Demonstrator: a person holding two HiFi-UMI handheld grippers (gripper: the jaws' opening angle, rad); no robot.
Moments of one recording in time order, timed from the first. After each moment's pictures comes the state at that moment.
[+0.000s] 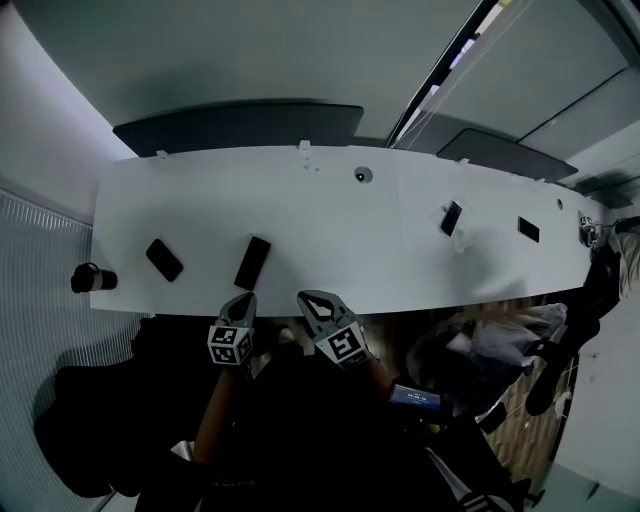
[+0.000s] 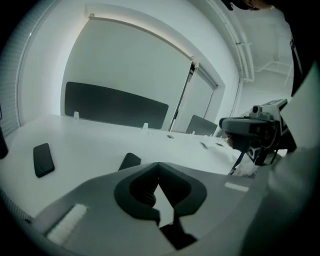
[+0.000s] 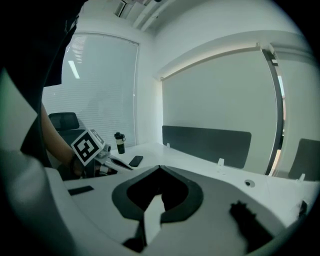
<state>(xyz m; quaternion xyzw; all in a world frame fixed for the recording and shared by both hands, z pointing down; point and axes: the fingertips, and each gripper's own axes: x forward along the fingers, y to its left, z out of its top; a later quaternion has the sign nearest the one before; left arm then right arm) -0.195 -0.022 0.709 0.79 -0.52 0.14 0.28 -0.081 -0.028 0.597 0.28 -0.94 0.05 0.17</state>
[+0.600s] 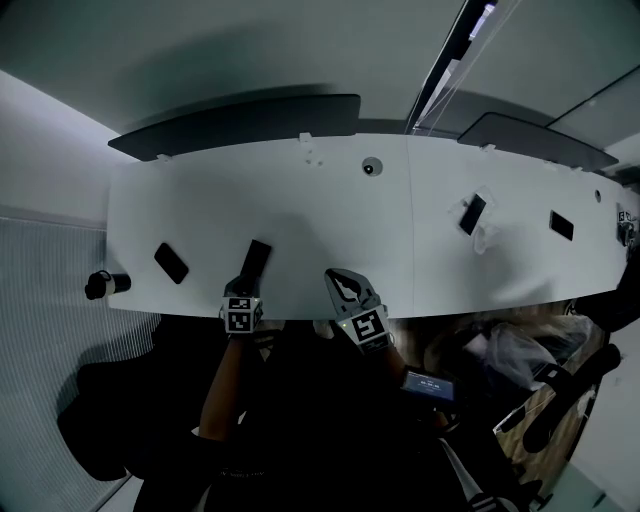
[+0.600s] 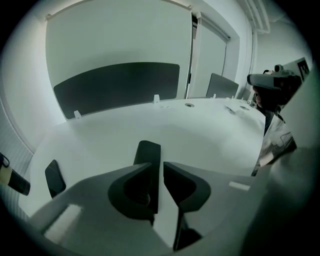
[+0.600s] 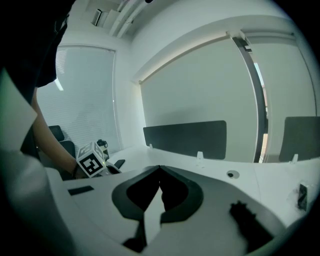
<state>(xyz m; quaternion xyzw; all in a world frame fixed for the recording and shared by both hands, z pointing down) -0.198 -0.092 0.787 0.71 -0.53 0.36 0.28 0.008 -0.125 0.623 0.33 -0.92 0.12 0.15</state>
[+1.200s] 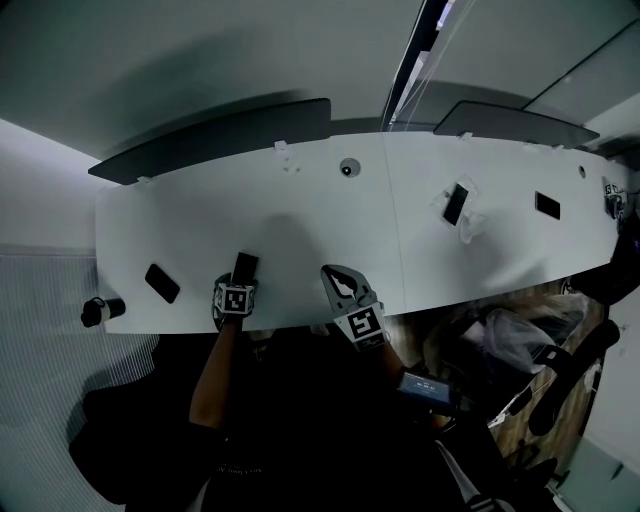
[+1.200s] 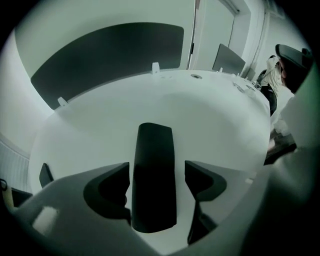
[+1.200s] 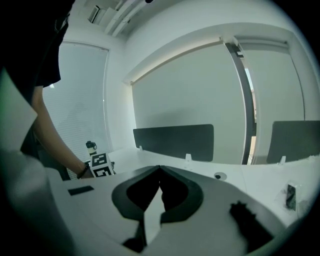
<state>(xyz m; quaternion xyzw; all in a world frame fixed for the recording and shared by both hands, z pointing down) -0.213 -0.112 0.857 0.66 -0.47 0.48 0.35 0.031 -0.146 0.614 0.38 -0.90 0.11 0.15</state>
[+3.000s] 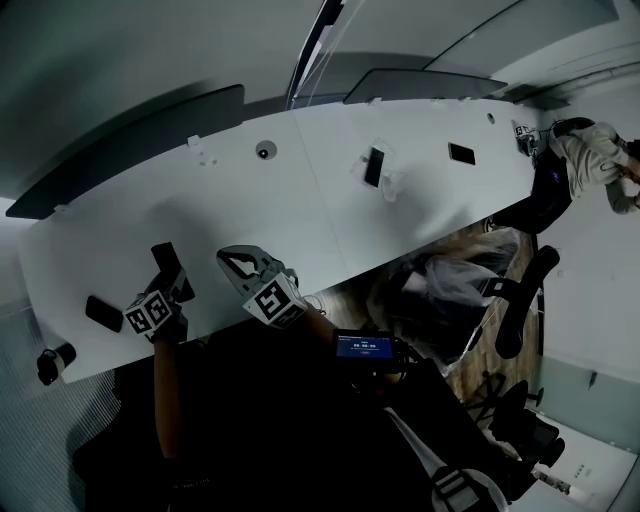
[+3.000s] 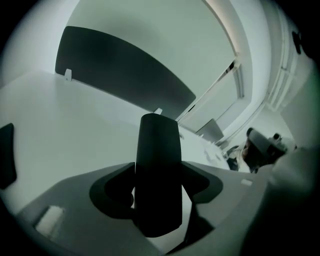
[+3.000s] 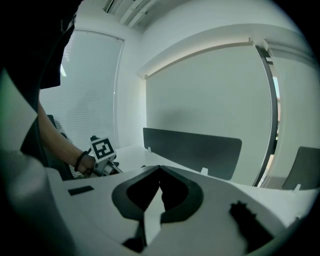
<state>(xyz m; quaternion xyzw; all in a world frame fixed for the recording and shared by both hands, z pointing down) -0.206 -0.172 0.743 0.74 -0.45 0.15 0.48 -0.069 -0.171 0.582 0.33 -0.92 0.05 0.19</state>
